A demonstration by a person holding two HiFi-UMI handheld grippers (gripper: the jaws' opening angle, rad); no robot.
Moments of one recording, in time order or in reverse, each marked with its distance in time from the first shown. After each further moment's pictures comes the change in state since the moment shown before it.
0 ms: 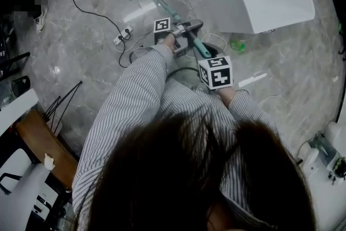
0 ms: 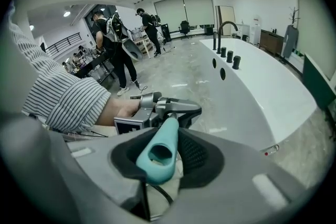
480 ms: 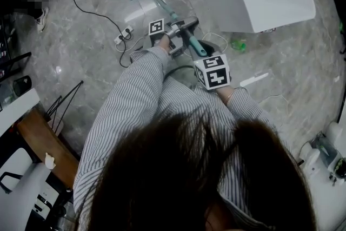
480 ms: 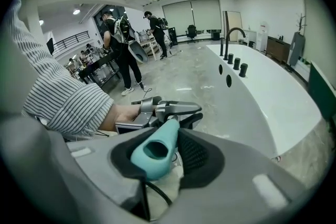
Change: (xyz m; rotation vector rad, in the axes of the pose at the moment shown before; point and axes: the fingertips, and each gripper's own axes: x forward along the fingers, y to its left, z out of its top) left arm -0.010 -0.023 0.008 0.021 -0.028 -0.120; right arm 0.001 0.011 0.016 -0.074 -0.039 0.030
